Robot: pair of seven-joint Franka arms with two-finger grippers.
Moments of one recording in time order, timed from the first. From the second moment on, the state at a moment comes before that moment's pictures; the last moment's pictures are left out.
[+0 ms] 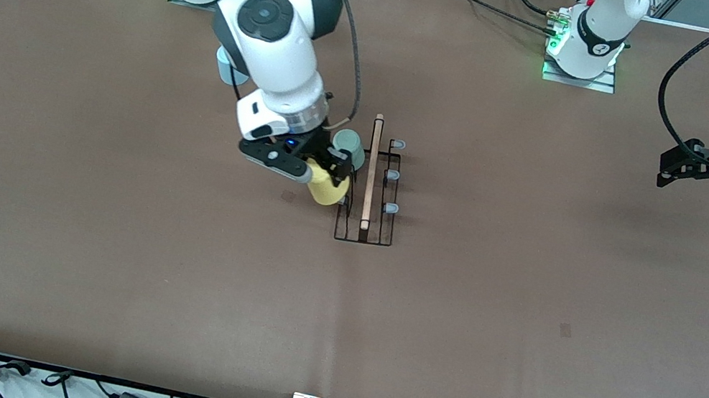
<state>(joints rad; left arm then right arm) -0.02 -0.03 -0.04 -1.70 0.02 1.68 0.02 0.45 0.46 0.28 -1.59 -0.10 2.29 1.07</state>
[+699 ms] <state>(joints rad) -0.02 -0.03 -0.04 -1.70 0.02 1.68 0.02 0.47 0.58 0.27 -1.56 -0.16 2.34 1.08</state>
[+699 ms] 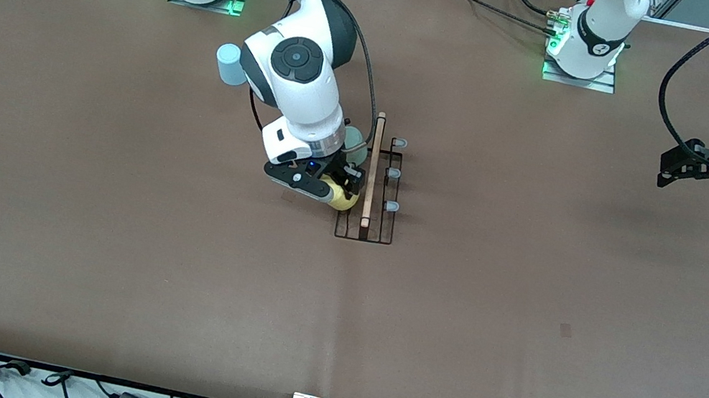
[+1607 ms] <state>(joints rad) -0.02 -0.03 -0.04 -1.70 0.02 1.68 0.02 0.48 0.60 0.24 -1.54 -0.16 2.36 1.08</state>
